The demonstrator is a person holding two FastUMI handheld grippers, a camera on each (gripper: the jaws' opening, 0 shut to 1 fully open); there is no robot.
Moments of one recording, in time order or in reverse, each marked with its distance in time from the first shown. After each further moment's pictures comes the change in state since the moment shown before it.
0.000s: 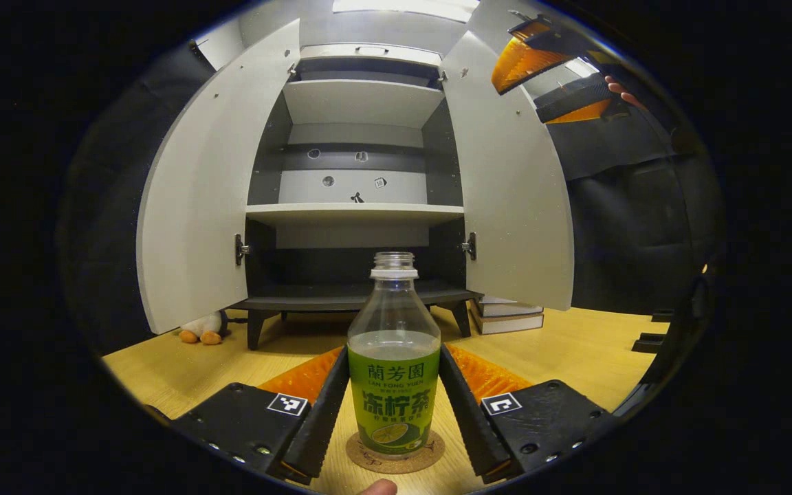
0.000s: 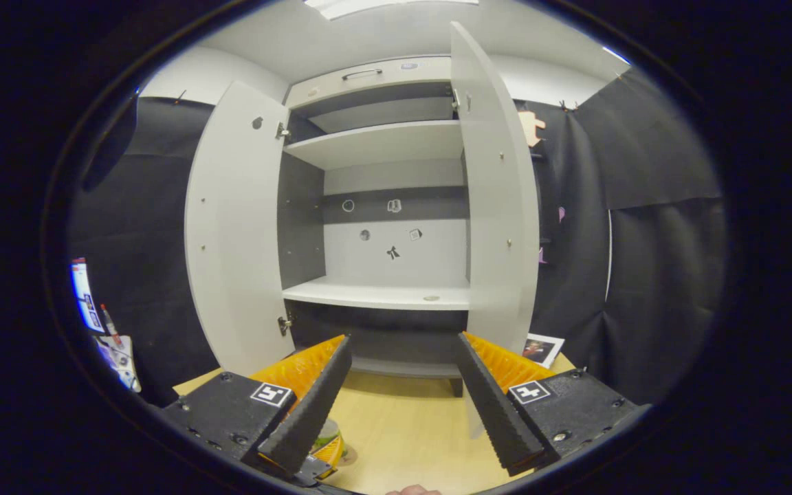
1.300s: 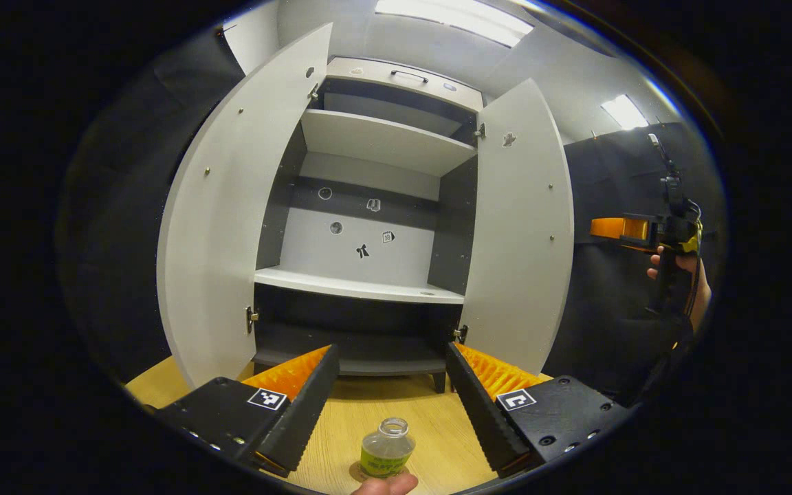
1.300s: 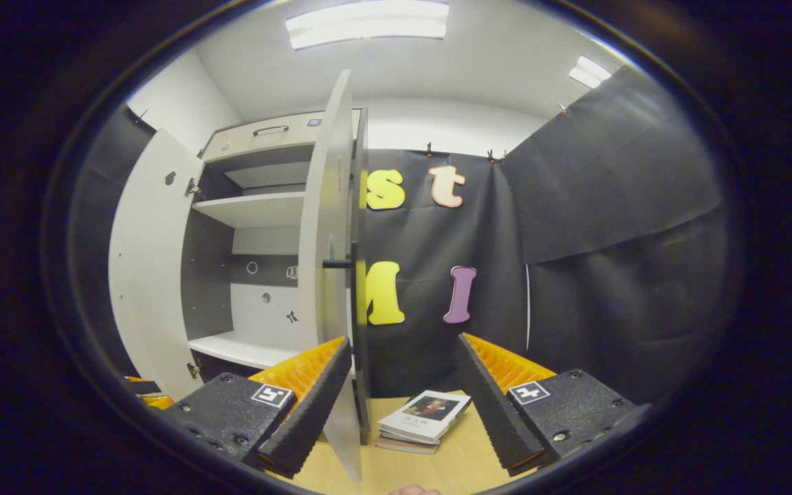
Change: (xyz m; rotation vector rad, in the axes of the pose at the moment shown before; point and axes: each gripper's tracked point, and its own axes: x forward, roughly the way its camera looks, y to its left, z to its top) left arm -0.014 0.034 0.179 -0.163 -0.034 -0.013; right arm -0.011 -0.183 0.126 -0.032 -0.269 -0.304
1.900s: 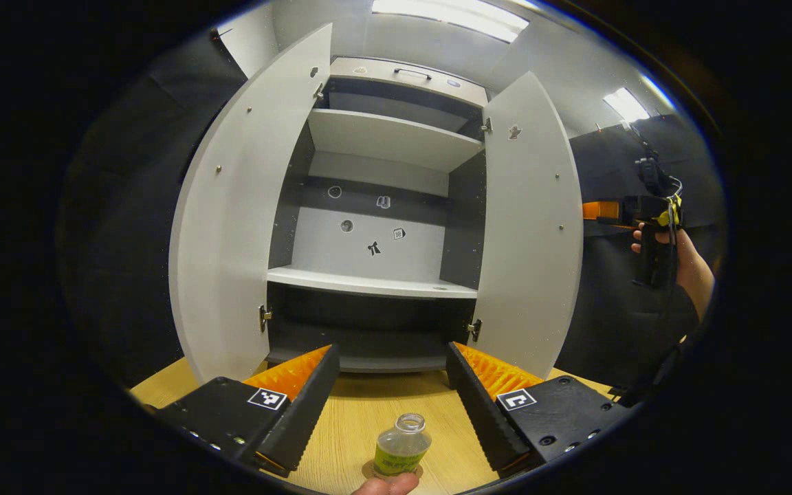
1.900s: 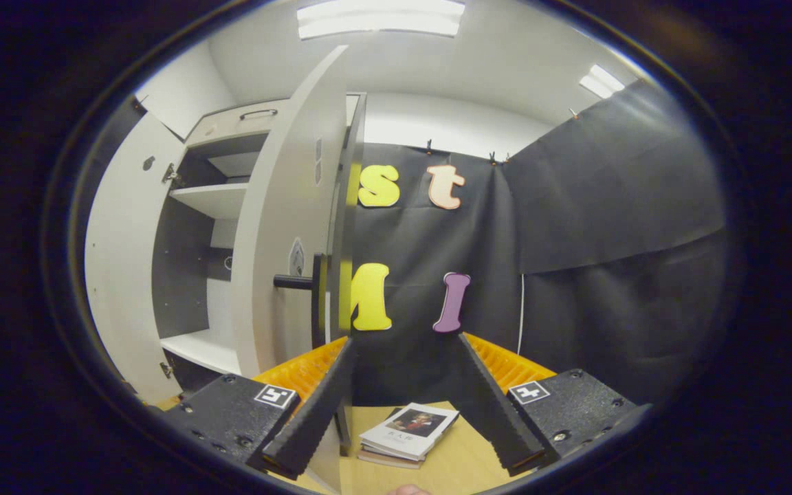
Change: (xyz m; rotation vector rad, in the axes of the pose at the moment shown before) left arm -0.008 0.007 -0.013 0.026 -0.008 0.029; right arm 0.045 0.009 0.008 -0.083 0.010 -0.032
